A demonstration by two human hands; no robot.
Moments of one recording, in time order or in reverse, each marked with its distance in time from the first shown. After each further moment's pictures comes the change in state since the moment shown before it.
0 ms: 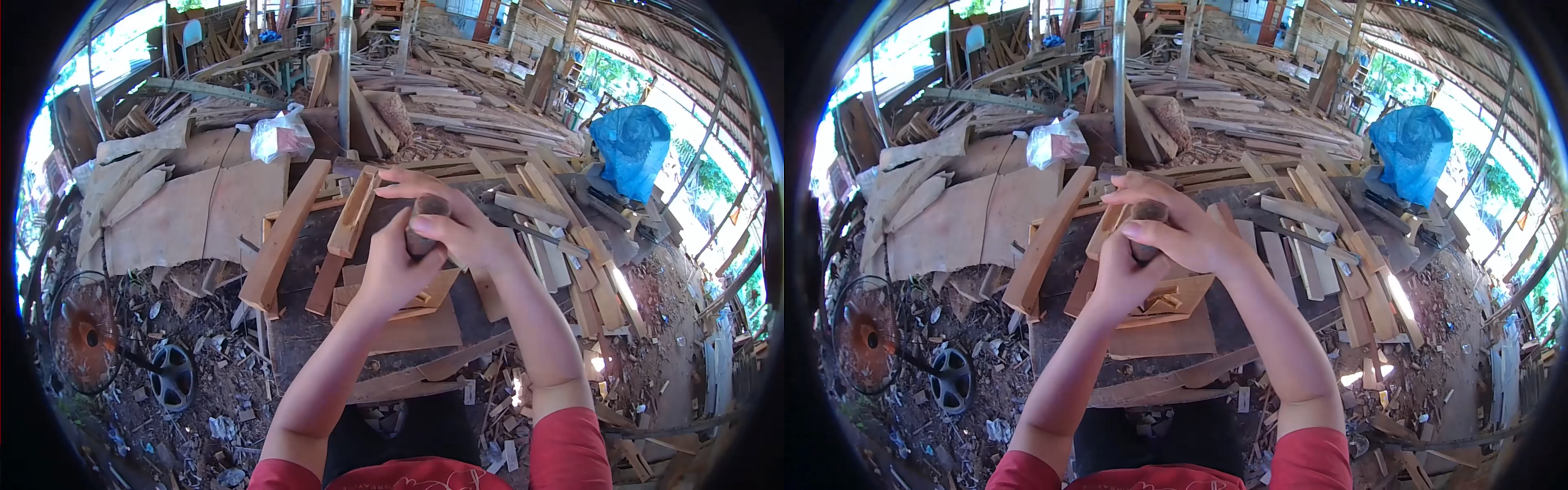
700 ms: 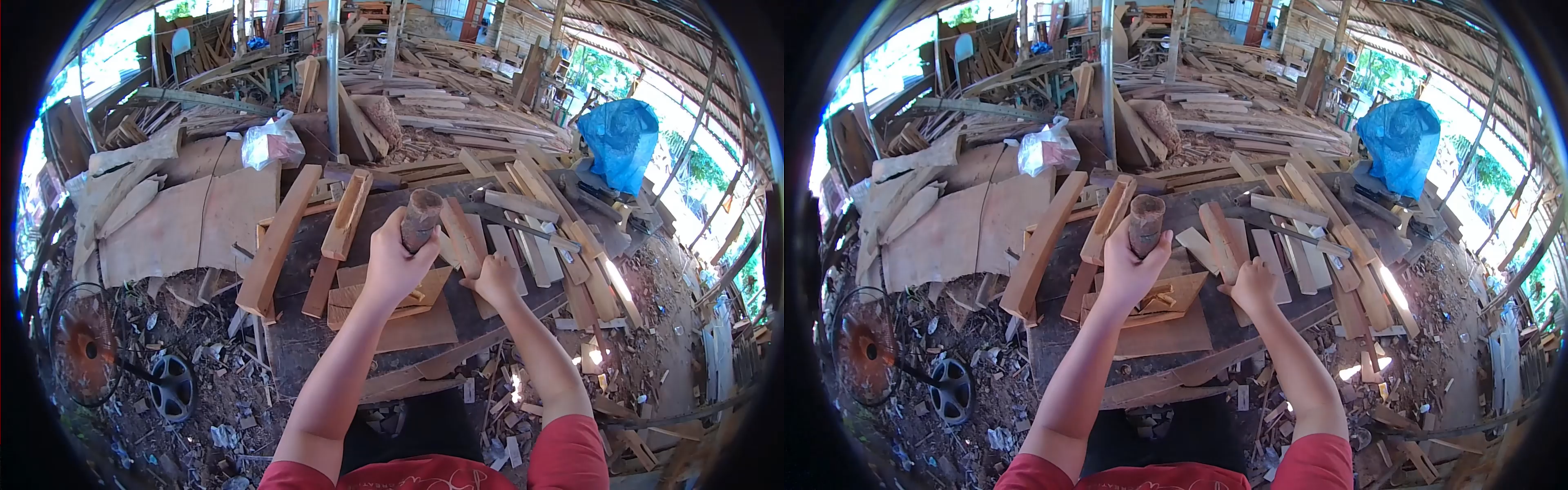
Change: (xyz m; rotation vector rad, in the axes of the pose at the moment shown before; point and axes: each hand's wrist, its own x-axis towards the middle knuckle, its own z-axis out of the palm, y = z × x) left_hand 0.005 -0.008 0.016 -0.086 0.145 -0.112; right_hand -0.141 0.106 -0.012 -1.207 0.074 1.132
